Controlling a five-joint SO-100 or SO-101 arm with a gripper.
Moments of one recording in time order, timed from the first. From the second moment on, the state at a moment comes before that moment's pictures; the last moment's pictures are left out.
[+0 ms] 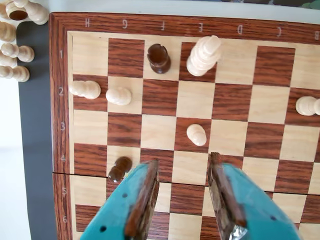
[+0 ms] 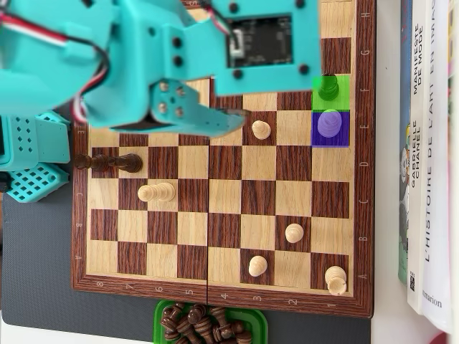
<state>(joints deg) -10.4 95.3 87.0 68.3 97.7</state>
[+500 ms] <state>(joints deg) -11.0 79.4 73.7 68.3 97.7</state>
